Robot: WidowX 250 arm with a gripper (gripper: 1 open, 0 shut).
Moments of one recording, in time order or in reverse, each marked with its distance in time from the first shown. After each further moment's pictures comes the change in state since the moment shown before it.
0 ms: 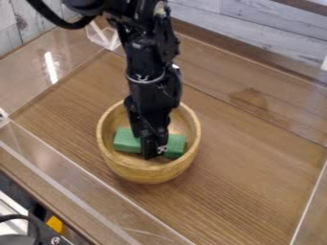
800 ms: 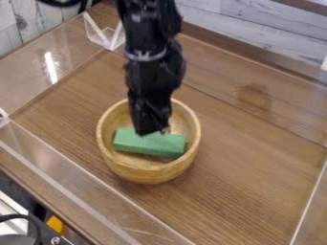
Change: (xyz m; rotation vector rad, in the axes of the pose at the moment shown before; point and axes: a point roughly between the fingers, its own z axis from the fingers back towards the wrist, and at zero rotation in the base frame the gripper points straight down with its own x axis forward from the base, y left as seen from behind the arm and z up) arm 0.003 -0.011 0.040 -0.005 0.003 0.069
